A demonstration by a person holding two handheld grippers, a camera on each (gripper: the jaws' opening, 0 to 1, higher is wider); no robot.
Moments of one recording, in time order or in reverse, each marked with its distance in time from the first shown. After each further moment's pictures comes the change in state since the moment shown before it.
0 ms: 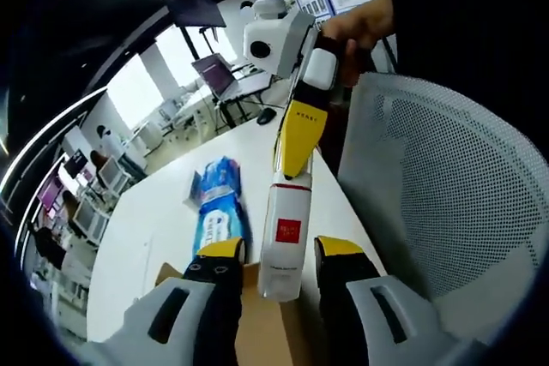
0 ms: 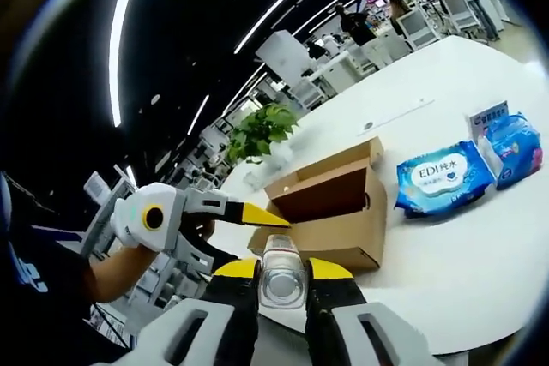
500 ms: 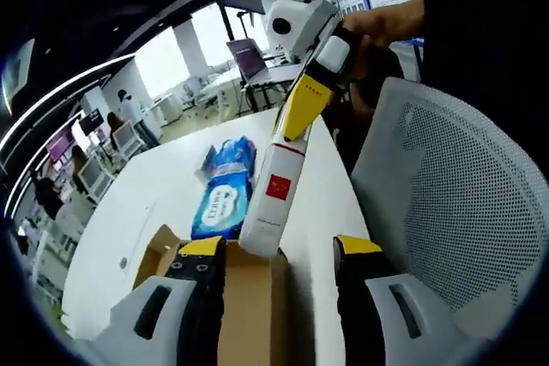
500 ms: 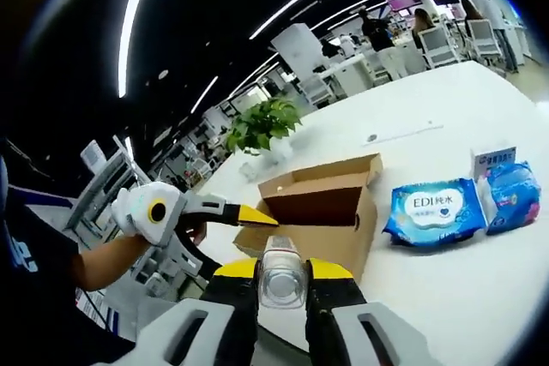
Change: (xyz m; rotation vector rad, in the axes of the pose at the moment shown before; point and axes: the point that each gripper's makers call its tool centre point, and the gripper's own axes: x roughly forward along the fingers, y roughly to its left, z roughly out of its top) left arm -0.006 0.008 -0.024 -0.218 0.018 0.084; right arm 0.002 -0.010 0.023 -0.165 0.057 -0.020
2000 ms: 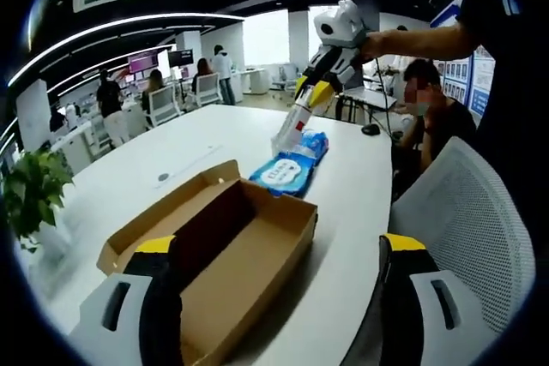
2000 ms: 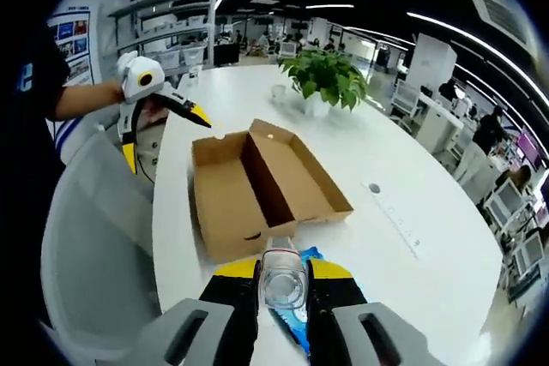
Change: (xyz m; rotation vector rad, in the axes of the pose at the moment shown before) left arm -0.072 0.024 -0.044 -0.454 -0.036 0.316; right arm 0.012 -0.091 0.090 -0.914 0.402 0.018
